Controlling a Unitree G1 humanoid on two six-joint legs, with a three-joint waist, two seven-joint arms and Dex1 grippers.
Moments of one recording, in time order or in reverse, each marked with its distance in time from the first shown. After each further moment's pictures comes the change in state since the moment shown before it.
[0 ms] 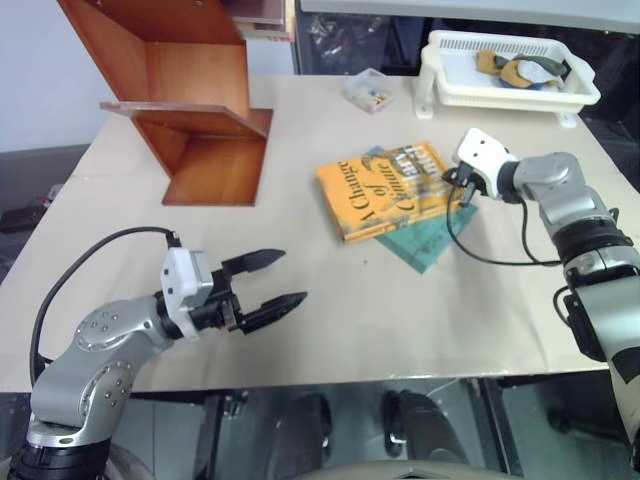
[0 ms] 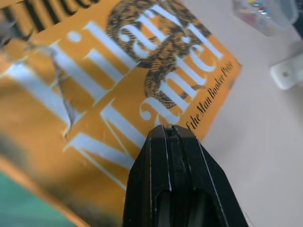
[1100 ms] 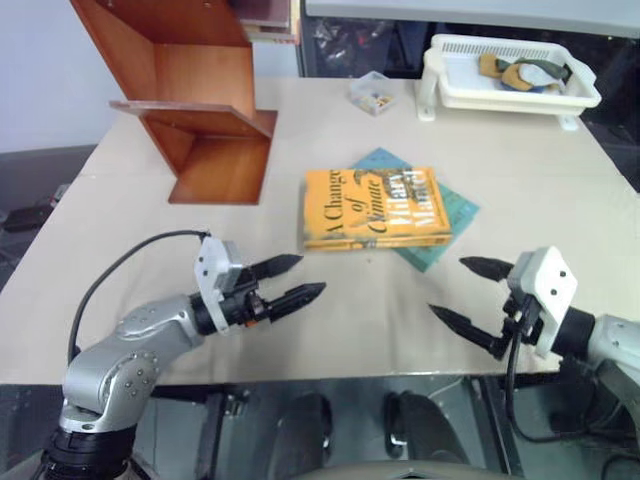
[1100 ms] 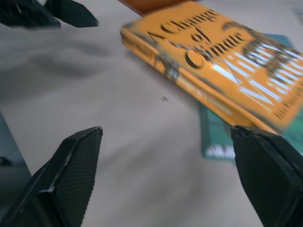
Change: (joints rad) left arm -0.087 -0.079 -0.064 0.021 -0.240 0.343 0.279; right arm 1.212 0.005 -0.574 -1.921 0.522 0.931 -0.188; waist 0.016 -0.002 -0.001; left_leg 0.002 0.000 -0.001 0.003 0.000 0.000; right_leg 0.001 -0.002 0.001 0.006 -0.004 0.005
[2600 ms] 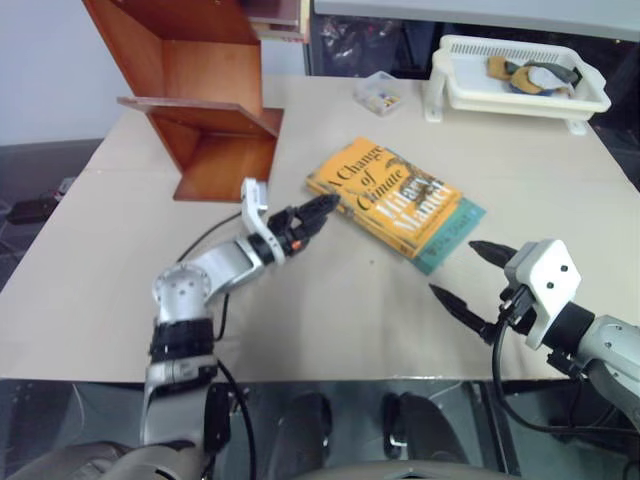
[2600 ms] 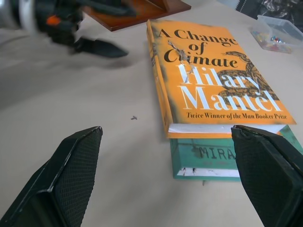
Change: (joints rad) left arm -0.431 -0.375 0.098 0.551 -0.463 0.228 0.712; right arm -0.048 -0.096 0.080 -0.005 0.154 -0.061 -0.346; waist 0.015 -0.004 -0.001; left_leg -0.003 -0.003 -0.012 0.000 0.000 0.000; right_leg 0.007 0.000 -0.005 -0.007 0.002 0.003
